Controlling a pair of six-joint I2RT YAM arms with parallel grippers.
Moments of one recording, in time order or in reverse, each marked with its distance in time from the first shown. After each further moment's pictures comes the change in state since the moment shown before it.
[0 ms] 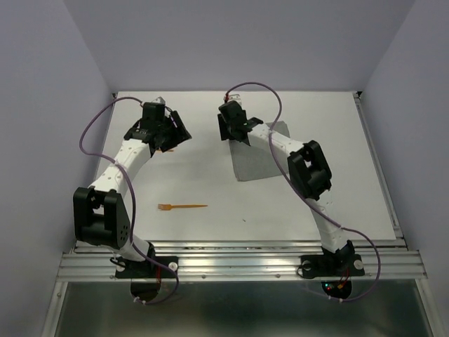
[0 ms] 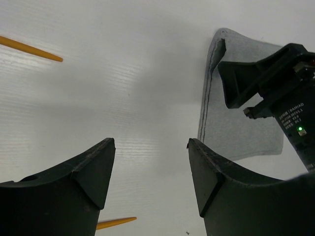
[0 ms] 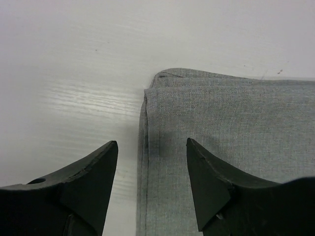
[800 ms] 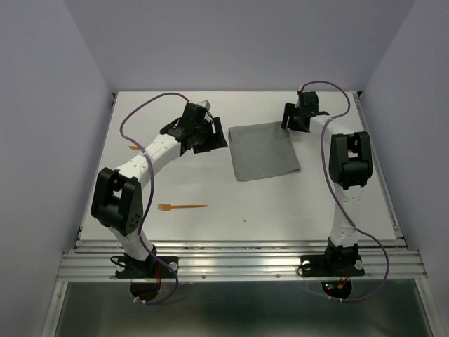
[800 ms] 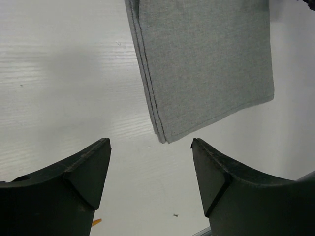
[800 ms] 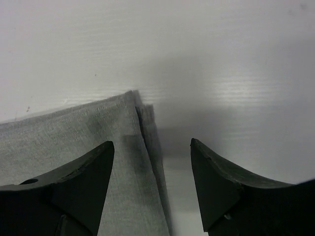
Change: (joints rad) left arm -0.280 0.135 0.092 0.011 0.034 0.035; right arm -0.528 -0.053 -0.237 0.154 -0.430 -0.053
